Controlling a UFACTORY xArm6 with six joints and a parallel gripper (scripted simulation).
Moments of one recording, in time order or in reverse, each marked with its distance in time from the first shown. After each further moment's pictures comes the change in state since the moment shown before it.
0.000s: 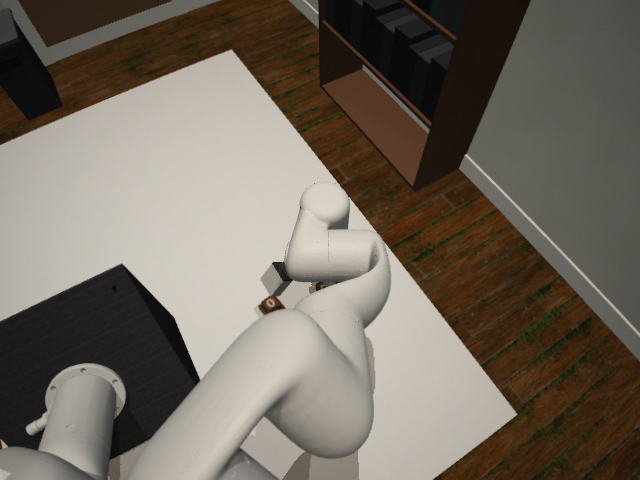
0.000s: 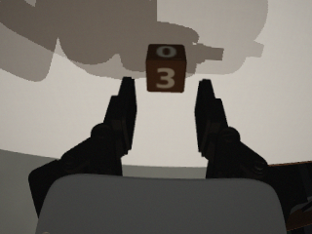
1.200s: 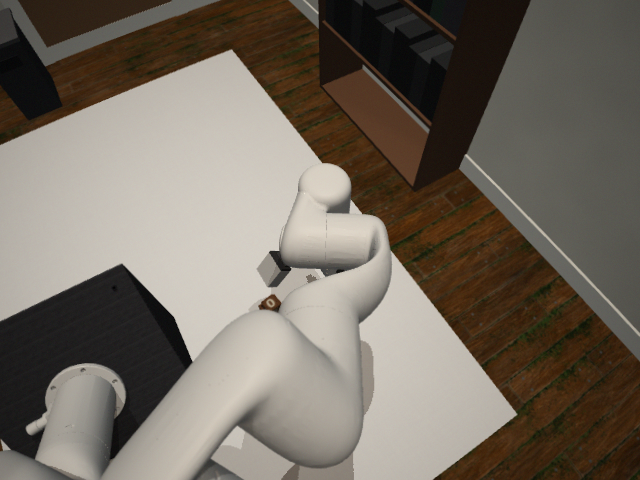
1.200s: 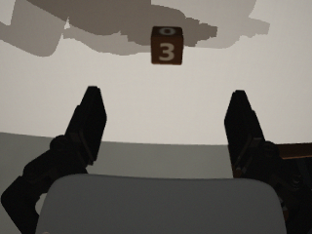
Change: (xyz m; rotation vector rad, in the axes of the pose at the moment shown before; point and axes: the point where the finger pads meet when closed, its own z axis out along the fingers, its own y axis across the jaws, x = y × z) arm 0.001 -0.001 -0.044 0.001 0.001 0.000
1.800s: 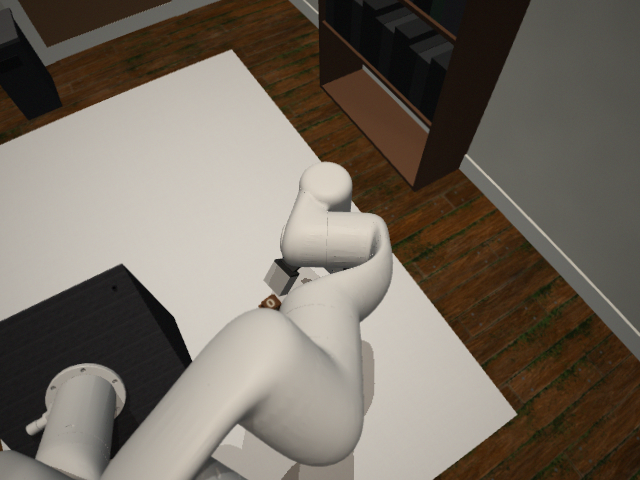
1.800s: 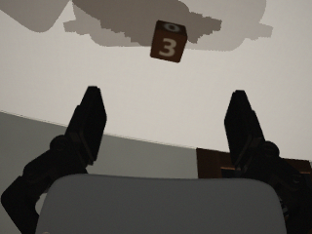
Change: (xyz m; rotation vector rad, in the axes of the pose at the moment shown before) arm -0.004 0.000 -0.001 0.003 -0.006 -0.207
